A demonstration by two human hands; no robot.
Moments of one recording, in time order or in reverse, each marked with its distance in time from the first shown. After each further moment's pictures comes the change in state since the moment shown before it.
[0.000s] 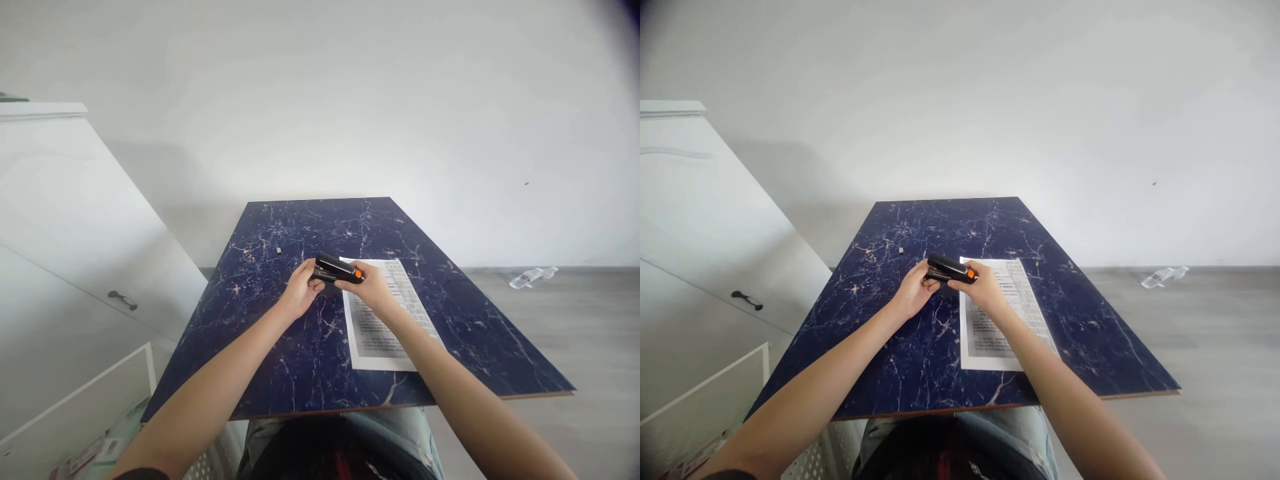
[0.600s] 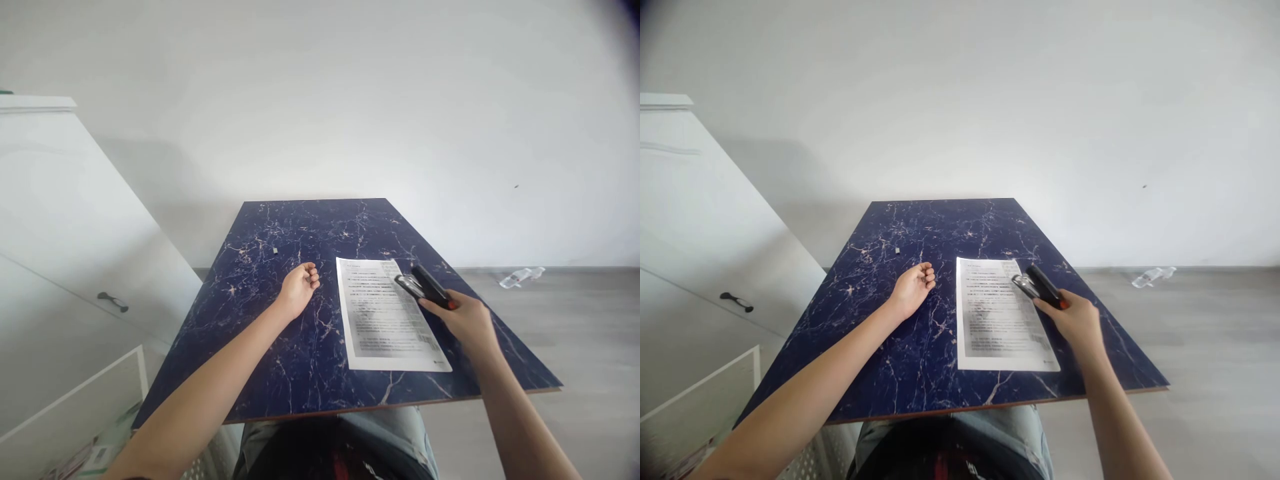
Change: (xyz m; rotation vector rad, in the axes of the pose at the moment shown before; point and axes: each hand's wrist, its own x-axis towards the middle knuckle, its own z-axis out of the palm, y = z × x) left_hand 0.006 0.001 -0.003 -0.054 0.135 -0.054; right_hand -0.085 0.047 -0.147 -0.643 0.389 0.300
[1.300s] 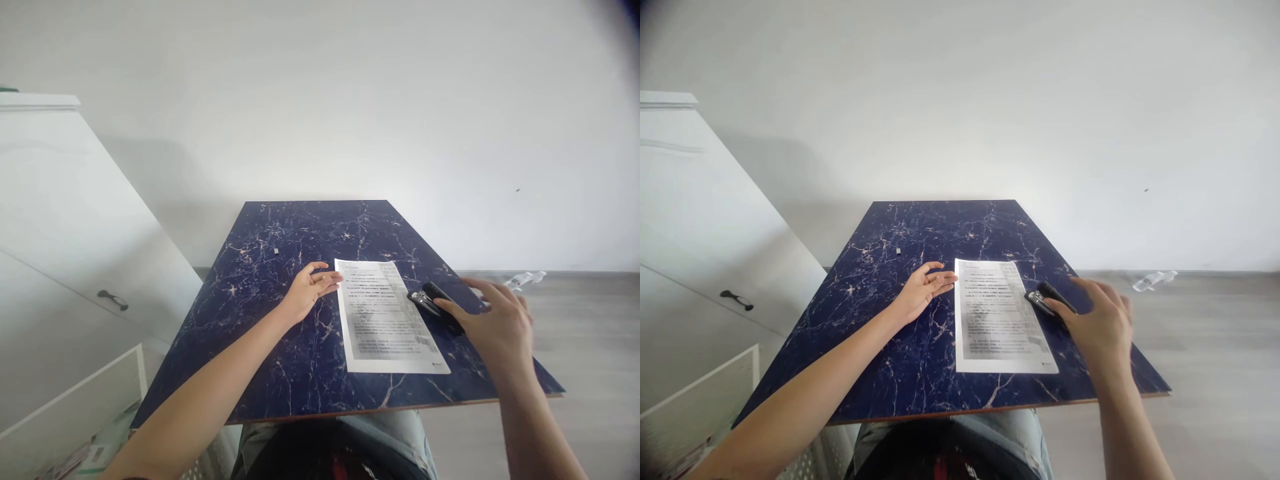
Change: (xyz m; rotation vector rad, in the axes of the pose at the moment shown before) left_hand -0.015 -0.005 0.004 0.185 -0.217 -0.006; right_hand -0.014 -0.020 -0.022 -0.075 0.328 -0.214
